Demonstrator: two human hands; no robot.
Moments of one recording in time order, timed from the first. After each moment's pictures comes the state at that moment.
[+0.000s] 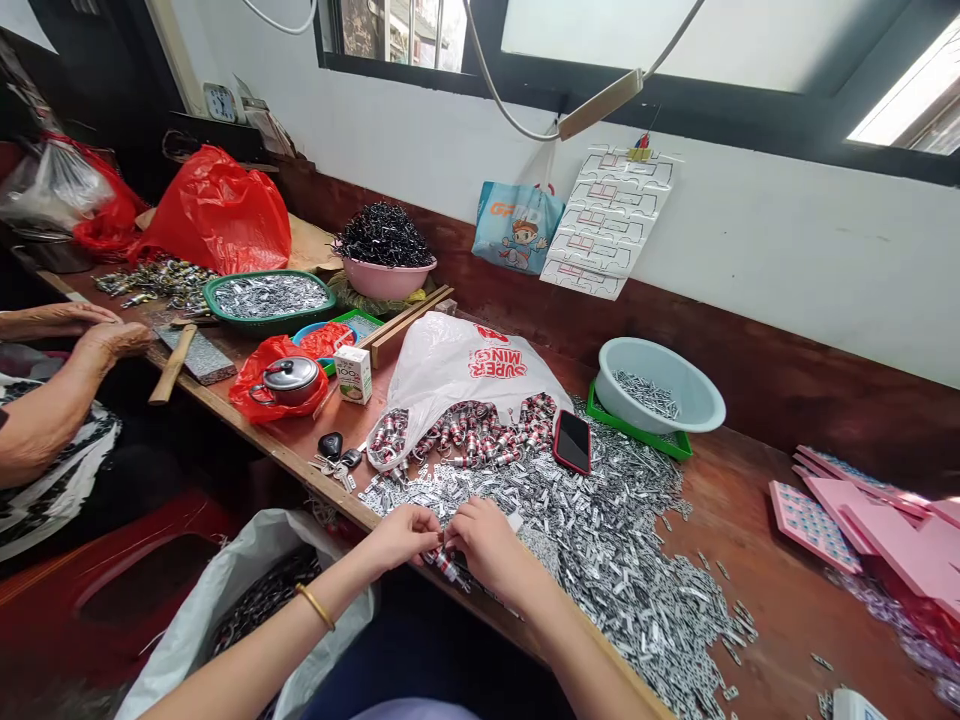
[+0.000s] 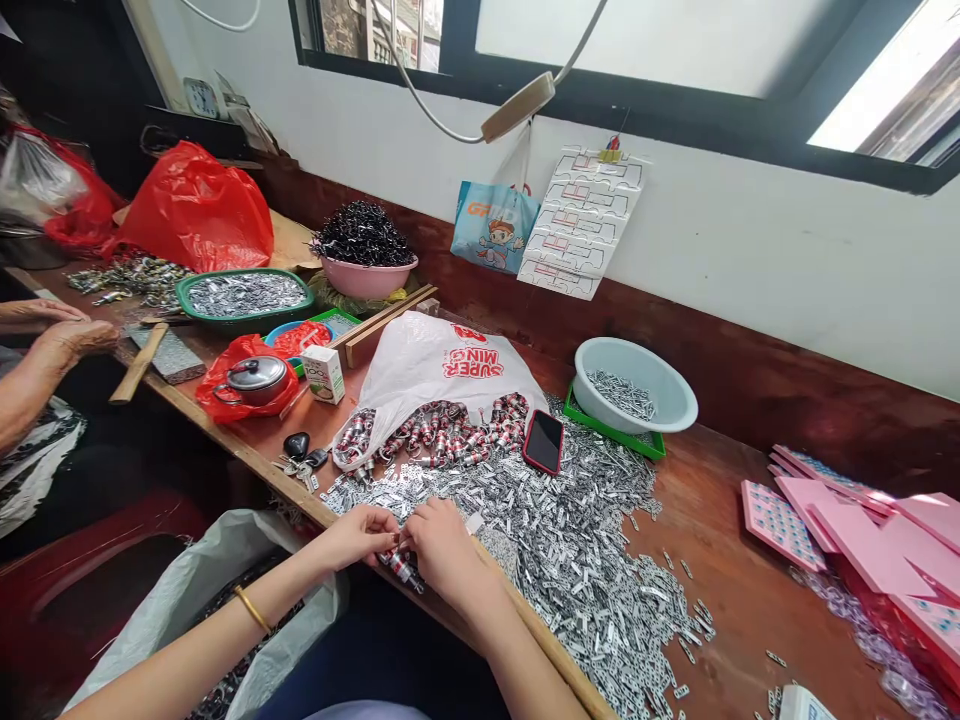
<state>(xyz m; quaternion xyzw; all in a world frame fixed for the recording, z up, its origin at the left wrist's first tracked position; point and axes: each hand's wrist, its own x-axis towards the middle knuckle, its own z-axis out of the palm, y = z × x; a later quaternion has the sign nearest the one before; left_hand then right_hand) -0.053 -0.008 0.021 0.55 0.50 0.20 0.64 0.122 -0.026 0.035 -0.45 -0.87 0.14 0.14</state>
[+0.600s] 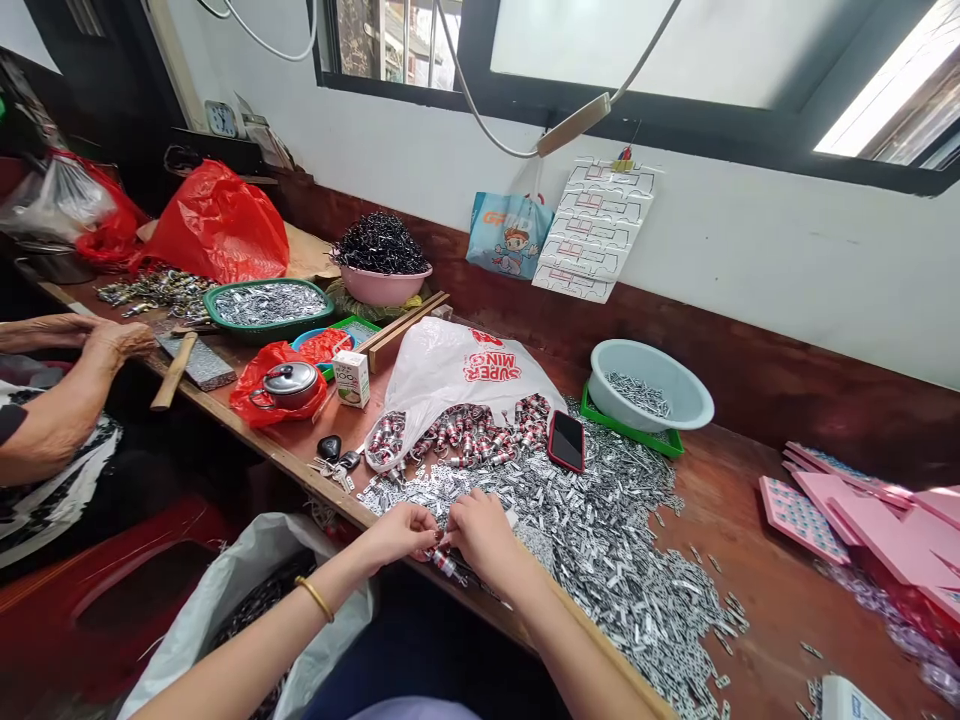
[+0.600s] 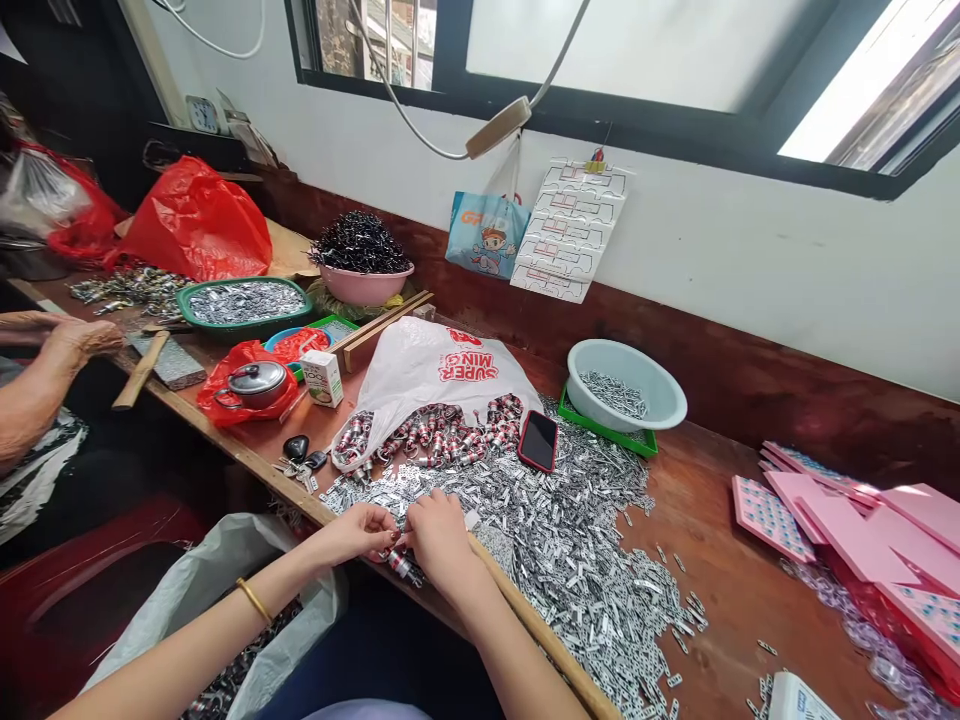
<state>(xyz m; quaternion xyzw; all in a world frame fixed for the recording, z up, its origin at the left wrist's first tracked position) -0.053 -0.008 0.022 0.52 0.49 0.21 0.66 0.110 -0.020 0.036 -0.52 -0.84 0.12 0.13</state>
